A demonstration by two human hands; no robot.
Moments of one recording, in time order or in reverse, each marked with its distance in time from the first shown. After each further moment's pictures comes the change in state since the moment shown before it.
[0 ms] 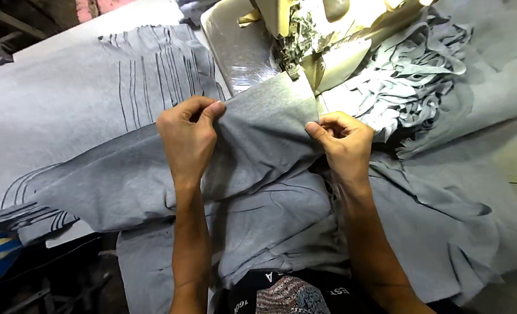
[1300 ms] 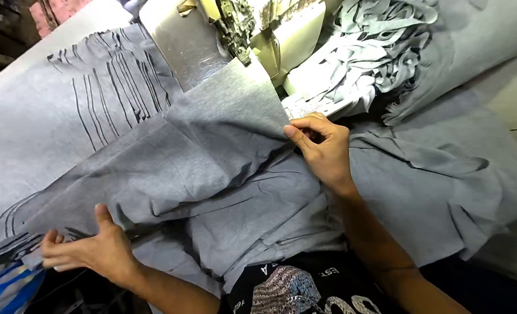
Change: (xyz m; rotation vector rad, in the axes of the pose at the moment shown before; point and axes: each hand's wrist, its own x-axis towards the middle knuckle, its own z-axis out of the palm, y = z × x) left_hand -0.136 -0.089 -0.109 0.583 0.479 -0.537; right_hand -0.036 0.010 -0.016 -0.087 0.017 -0.042
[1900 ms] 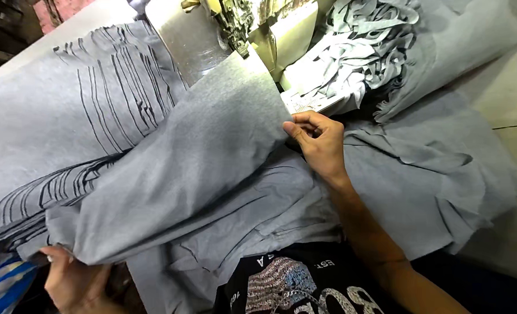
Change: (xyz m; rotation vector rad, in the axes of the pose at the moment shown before) left_hand 0.005 -0.077 -0.051 -1.100 -0.607 -0.372; right_hand -0.014 0.001 -0.006 0.102 -0.033 0.068
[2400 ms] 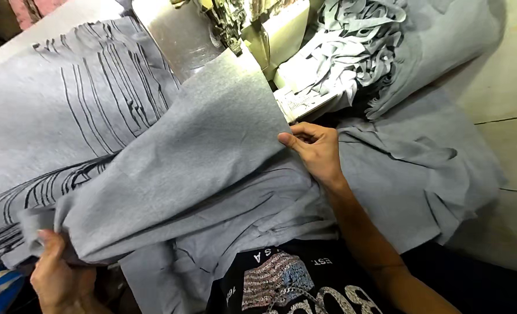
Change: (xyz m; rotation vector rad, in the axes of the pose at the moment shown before) left_hand 0.013 0.020 0.034 0.309 0.065 0.036; right_hand -0.013 0.004 -0.005 0.083 -0.035 0.037
